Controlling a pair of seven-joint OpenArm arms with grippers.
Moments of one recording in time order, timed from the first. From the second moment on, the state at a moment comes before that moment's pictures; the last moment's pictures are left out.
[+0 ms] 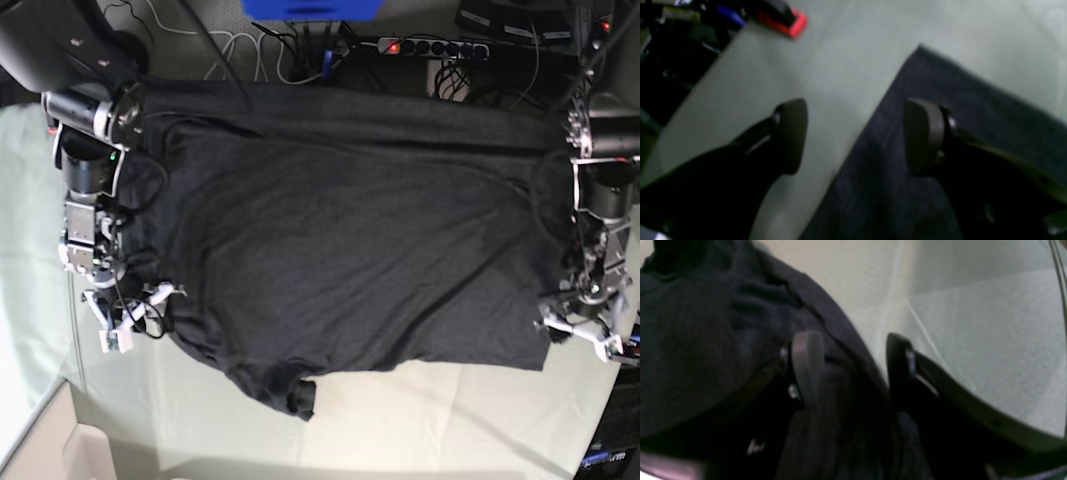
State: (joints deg) left arm -31.7 -22.8 0.0 25.1 -21.5 0.3 3.3; right arm 25.0 8.8 25.6 33.9 -17.9 28.9 0.8
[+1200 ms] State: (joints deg) left arm -30.2 -21.6 0.1 18.2 -21.7 0.2 1.7; right arm 24.7 10.6 21.2 25.3 -16.4 28.0 5.6
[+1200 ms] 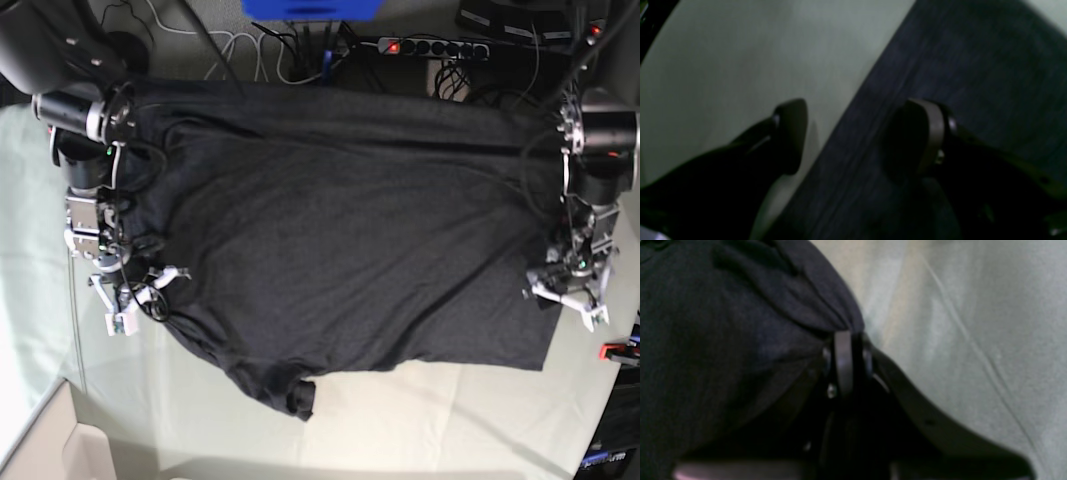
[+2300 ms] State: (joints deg) left arm -29.9 -21.0 6.6 18.8 -22.1 -0.4 1.0; right arm 24.0 10.6 21.2 25.4 -16.1 28.0 6.5
